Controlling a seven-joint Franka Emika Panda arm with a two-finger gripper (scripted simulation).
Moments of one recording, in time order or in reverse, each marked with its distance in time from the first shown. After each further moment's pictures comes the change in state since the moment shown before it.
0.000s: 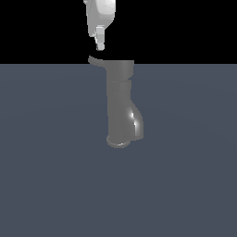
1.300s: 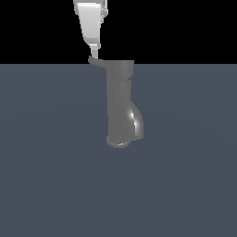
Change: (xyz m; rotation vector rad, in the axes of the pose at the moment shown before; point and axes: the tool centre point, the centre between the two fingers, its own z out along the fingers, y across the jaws) arm -0.014 -0.026 0.034 0.017 -0.033 0.189
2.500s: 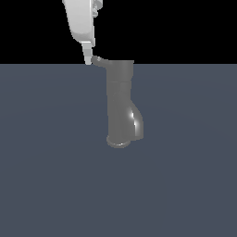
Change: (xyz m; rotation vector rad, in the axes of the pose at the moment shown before) arm -0.015 0.057 0.000 0.011 -0.004 -0.015
